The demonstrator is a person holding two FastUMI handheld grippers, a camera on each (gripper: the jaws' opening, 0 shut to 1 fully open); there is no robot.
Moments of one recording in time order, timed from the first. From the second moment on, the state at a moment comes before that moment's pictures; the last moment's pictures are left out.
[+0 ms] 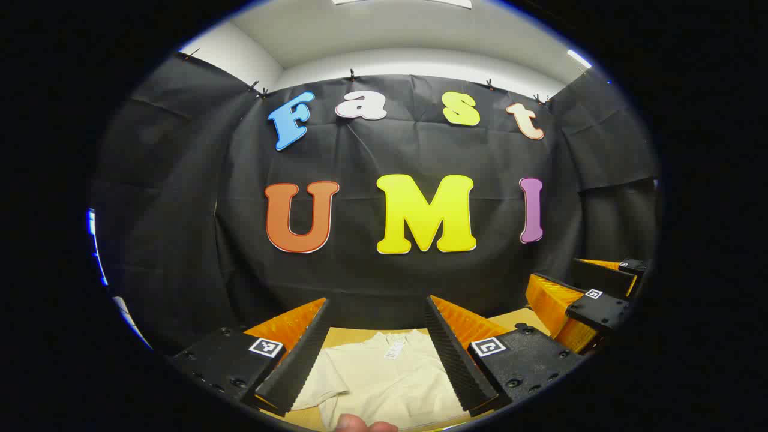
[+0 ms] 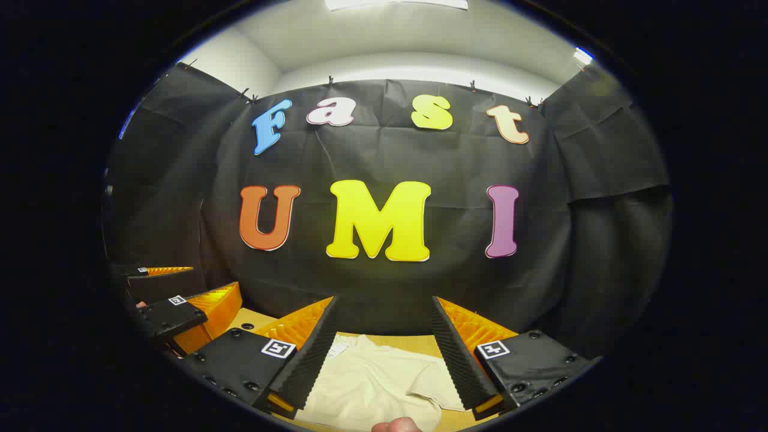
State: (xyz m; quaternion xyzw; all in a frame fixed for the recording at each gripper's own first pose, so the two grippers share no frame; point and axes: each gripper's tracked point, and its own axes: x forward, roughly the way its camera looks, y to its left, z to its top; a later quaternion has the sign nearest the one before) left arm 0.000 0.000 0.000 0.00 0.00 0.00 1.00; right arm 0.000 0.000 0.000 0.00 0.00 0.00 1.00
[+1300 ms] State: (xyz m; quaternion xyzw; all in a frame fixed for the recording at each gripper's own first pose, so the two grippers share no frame) left arm 0.011 -0.026 -0.007 0.00 0.01 0.00 1.00; right arm 0.012 -0.037 -0.011 0.02 0.02 -0.01 1.00
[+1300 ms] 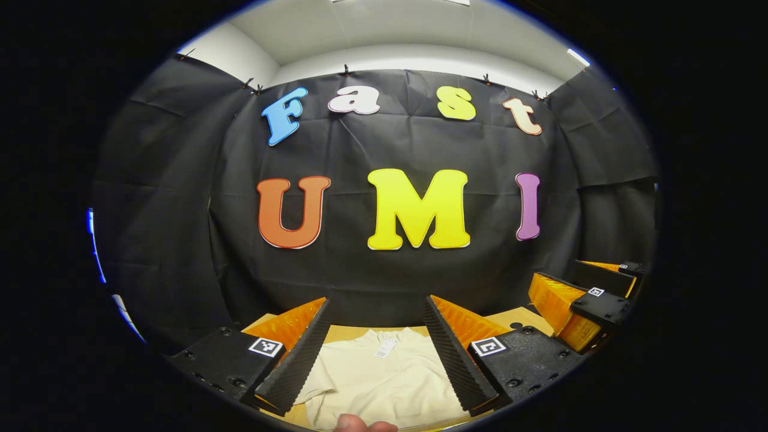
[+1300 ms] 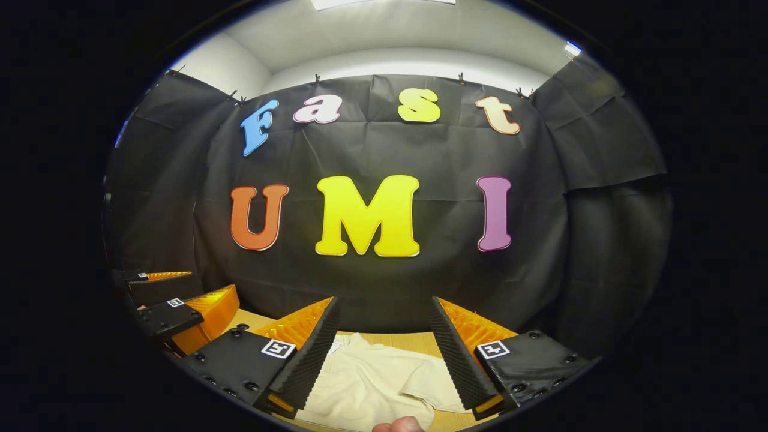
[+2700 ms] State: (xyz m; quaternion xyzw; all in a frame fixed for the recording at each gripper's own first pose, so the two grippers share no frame) left arm -0.003 -0.151 -0.089 0.03 0.14 -0.09 0.99; right arm -0.103 -0.367 -0.302 0.03 0.34 -0.11 0.93
